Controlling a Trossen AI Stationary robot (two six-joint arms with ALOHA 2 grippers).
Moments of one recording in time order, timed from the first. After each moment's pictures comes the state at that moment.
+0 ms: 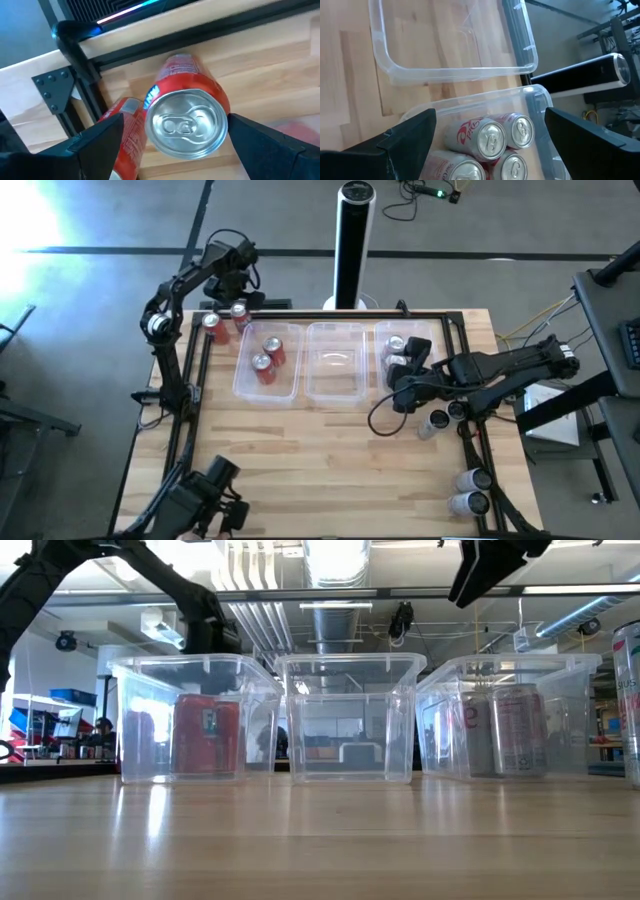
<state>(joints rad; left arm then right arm) 1.07 1.93 1.74 -1.37 -0.13 -0.23 0.22 1.31 1.27 -1.12 0.65 0.13</state>
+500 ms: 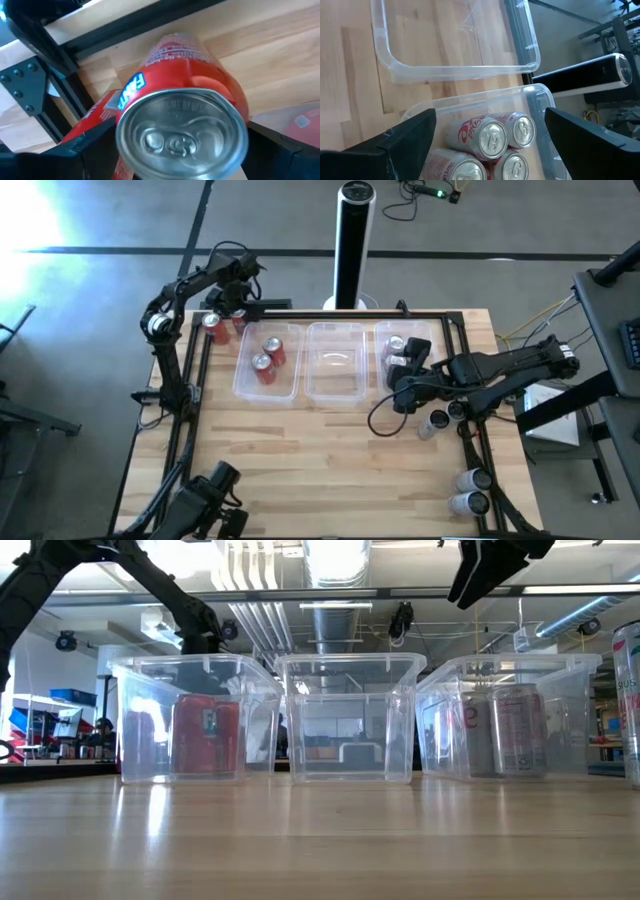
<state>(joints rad) 1.07 1.93 1.59 -1.29 -0.10 -0.16 0.22 1.31 1.26 -1.12 0.65 0.13</state>
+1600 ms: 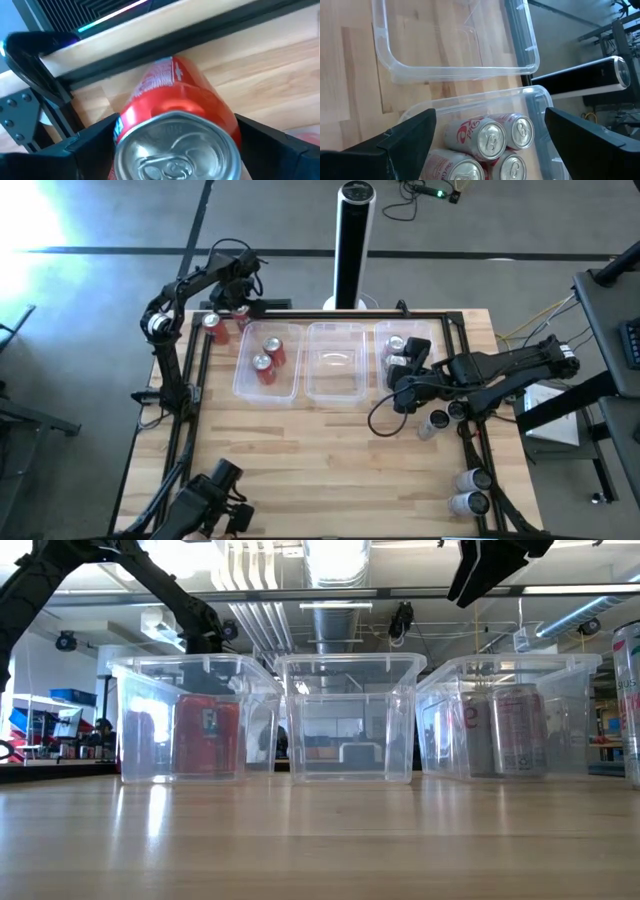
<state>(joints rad) 1.07 1.94 1.59 -1.18 -0.08 -0.17 0.22 1.31 1.27 -1.12 0.65 0.11</state>
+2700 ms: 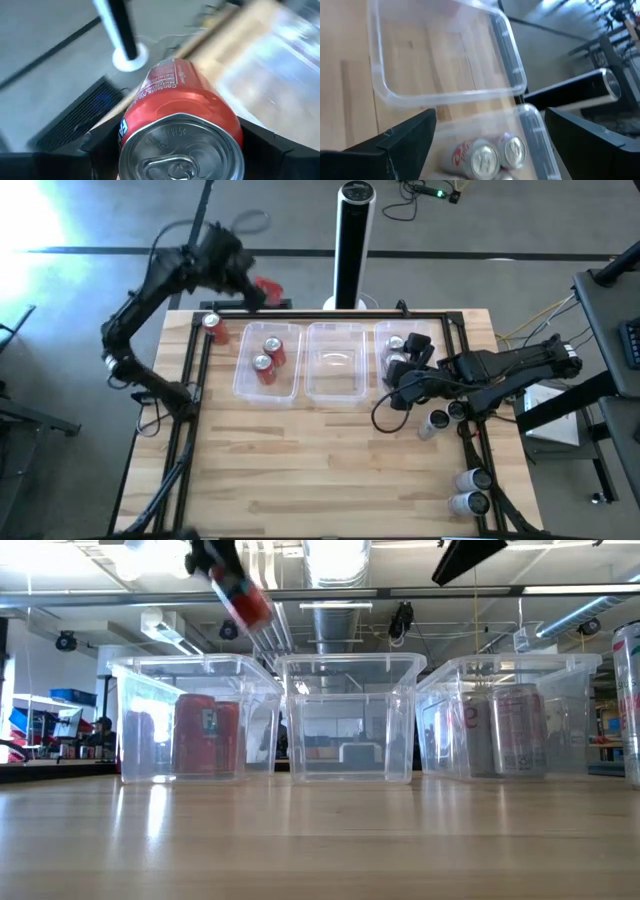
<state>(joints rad) 0.72 1.49 1.88 -1.25 -0.03 -0.04 0.22 1.27 1.27 -1.01 0.69 0.06</state>
